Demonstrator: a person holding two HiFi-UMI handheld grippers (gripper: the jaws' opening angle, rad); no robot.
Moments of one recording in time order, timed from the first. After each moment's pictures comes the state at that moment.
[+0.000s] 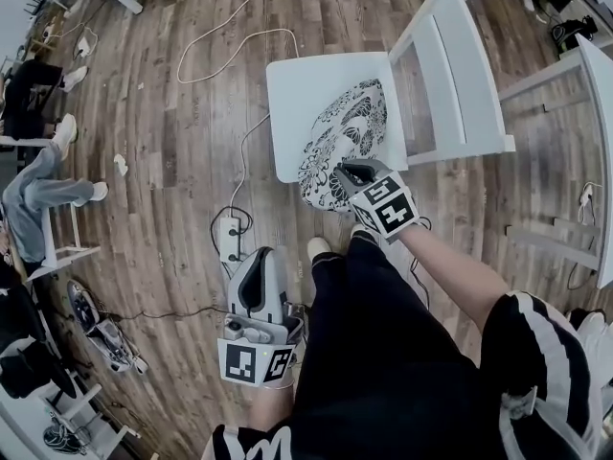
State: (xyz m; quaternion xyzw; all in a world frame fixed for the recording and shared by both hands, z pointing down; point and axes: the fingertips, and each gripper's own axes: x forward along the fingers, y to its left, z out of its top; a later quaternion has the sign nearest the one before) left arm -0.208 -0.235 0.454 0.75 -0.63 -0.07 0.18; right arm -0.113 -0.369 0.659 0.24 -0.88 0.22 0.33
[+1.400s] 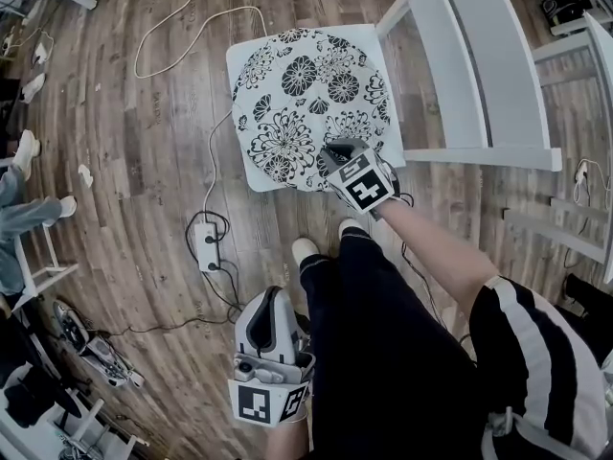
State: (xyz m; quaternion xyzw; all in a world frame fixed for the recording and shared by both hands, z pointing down) left arm -0.180 -0.235 0.539 0.75 -0.62 -0.05 0.24; right arm -0.106 -0.426 0.811 0.26 -0.86 0.20 0.40
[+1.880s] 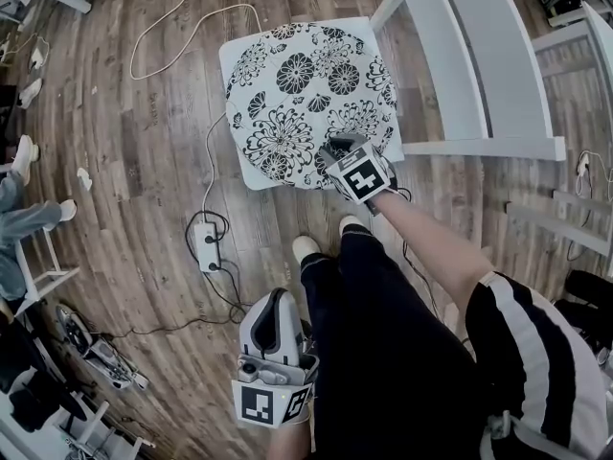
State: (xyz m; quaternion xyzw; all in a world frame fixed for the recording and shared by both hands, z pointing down) left arm -0.170 -0.226 0.550 0.75 -0.60 -0.05 0.25; right arm -0.091 -0.422 0.845 0.28 -0.83 0.24 0.42
